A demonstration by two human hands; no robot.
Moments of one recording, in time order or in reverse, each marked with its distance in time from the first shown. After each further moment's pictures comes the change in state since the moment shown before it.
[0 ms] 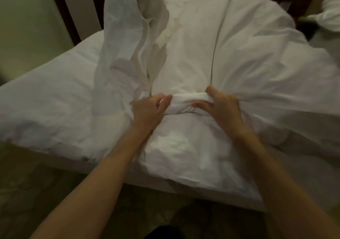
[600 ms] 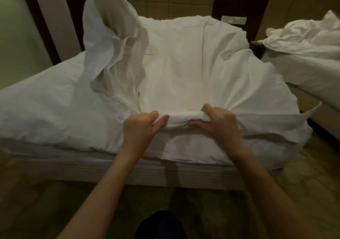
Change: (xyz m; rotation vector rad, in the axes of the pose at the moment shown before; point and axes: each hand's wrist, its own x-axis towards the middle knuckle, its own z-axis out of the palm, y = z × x) left_hand -0.085 0.046 -0.085 0.042 0.171 0.269; right_hand -0.093 -0.058 -0.078 -0.188 0.210 -0.159
